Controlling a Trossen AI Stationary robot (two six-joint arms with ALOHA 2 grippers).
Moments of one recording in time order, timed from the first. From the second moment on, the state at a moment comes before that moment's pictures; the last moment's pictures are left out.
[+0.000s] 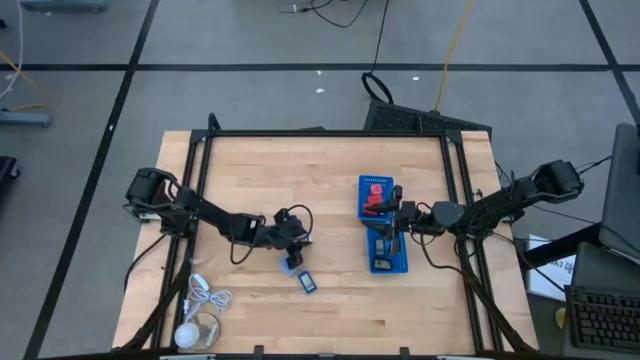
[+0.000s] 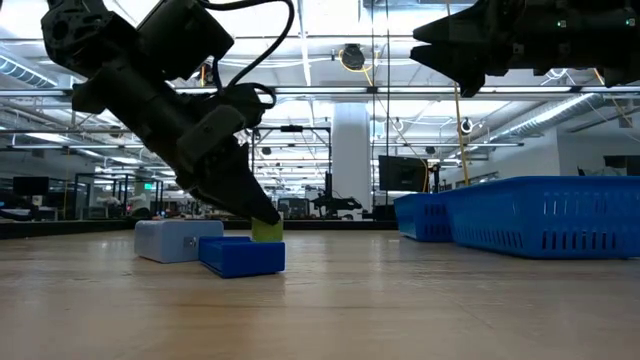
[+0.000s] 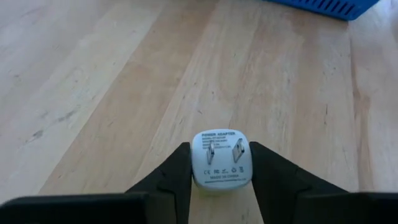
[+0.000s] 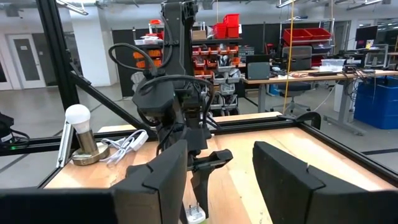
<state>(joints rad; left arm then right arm) -0.21 1.72 0.66 0.34 -0.29 -0.42 0.23 1.19 0.29 1.02 0.34 0.04</state>
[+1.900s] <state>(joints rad) -0.20 1.72 0.66 0.41 -0.14 -0.33 0.20 1.19 0.29 0.97 0.34 0.04</state>
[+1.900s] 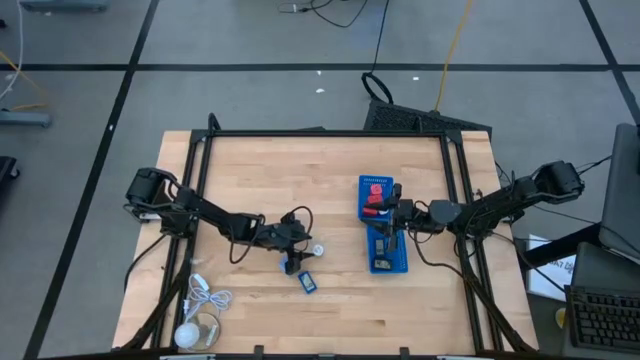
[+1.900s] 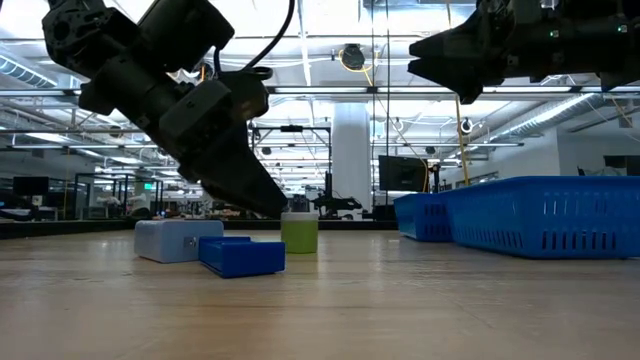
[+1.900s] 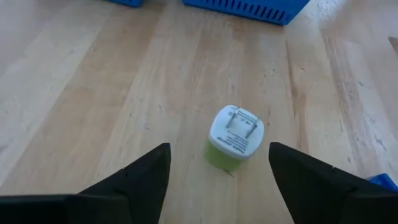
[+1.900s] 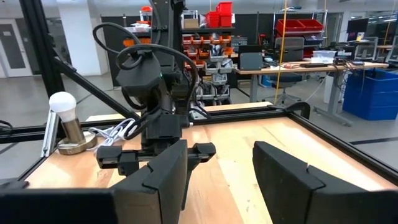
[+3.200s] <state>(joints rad) -0.22 1.82 0.66 0.60 -0.14 -0.16 0.20 1.19 0.29 0.98 0.34 0.04</state>
